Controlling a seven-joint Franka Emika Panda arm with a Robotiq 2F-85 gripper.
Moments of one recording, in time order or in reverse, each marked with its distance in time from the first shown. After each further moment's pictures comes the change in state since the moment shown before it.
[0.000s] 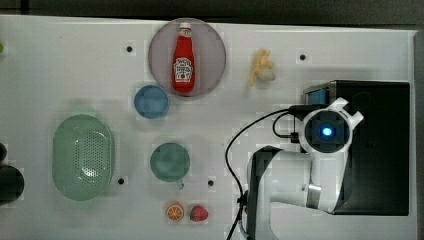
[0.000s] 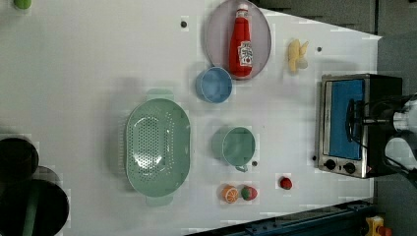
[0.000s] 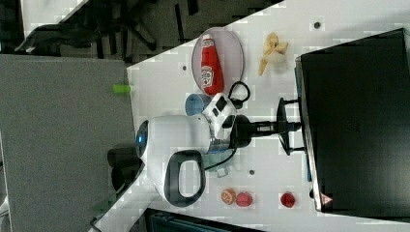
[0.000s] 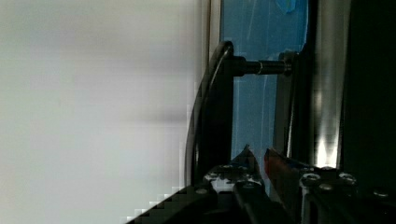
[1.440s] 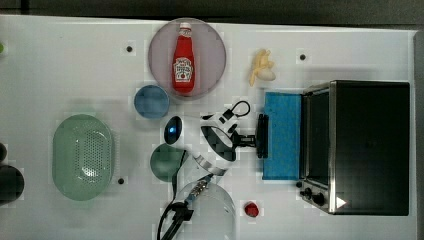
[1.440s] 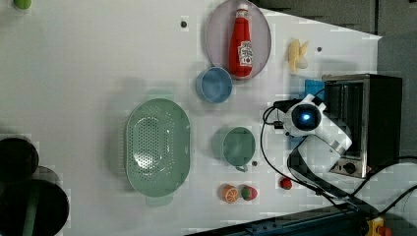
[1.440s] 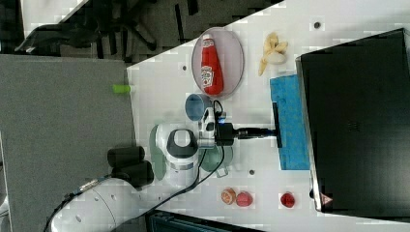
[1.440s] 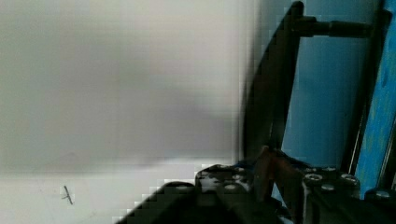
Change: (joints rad) arm 0.244 0.379 0.194 -0.006 -0.521 -0.049 0.930
